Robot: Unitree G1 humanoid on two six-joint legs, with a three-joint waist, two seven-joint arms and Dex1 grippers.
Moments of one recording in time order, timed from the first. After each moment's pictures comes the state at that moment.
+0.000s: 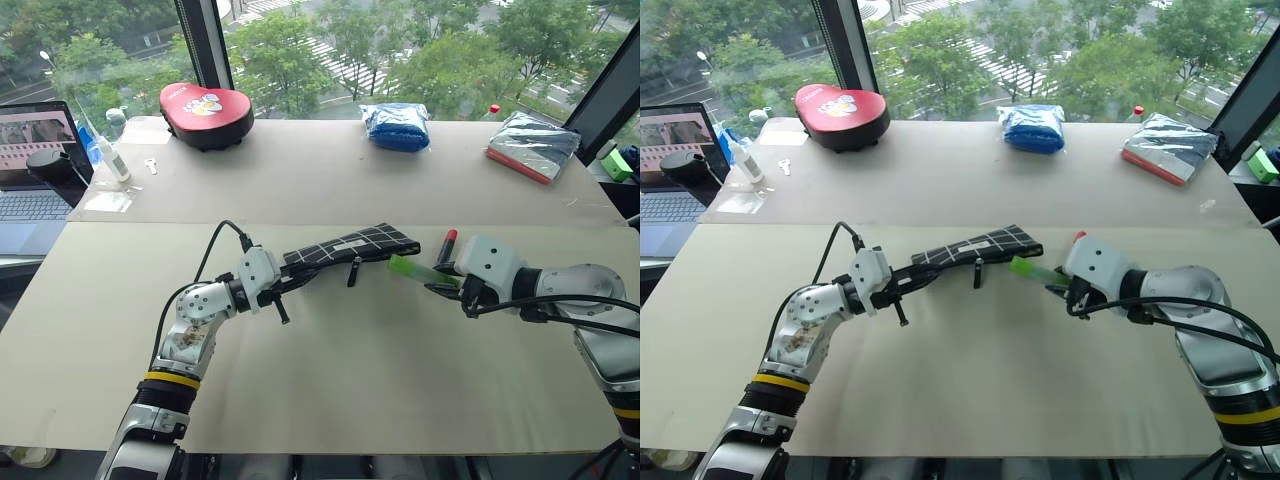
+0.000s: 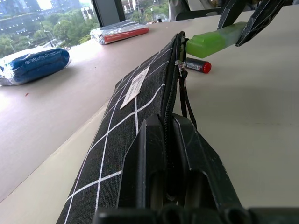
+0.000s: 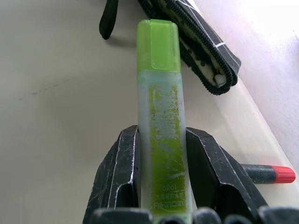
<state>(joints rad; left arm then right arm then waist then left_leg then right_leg) -0.38 0.37 -0.11 0.19 -0.21 -0.17 -0.95 -0.27 -0.91 0.02 -0.32 0.15 0.46 0.94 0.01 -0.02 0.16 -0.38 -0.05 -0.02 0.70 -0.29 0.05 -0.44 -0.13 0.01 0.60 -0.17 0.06</state>
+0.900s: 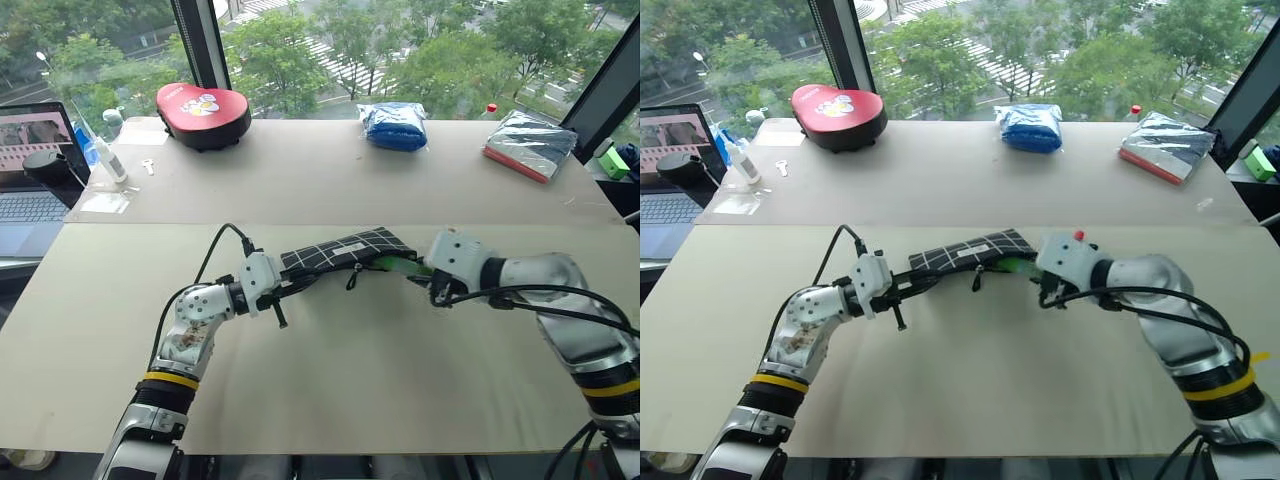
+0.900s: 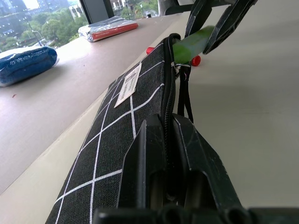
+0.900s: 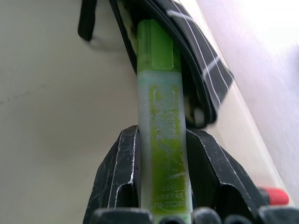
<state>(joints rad) -0.38 0.38 -0.12 0.22 -0.20 -0.21 -0.98 -0.44 -0.83 0.23 -0.26 -0.02 0.46 0.88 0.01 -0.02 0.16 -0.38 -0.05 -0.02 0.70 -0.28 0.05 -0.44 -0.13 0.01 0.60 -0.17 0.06</state>
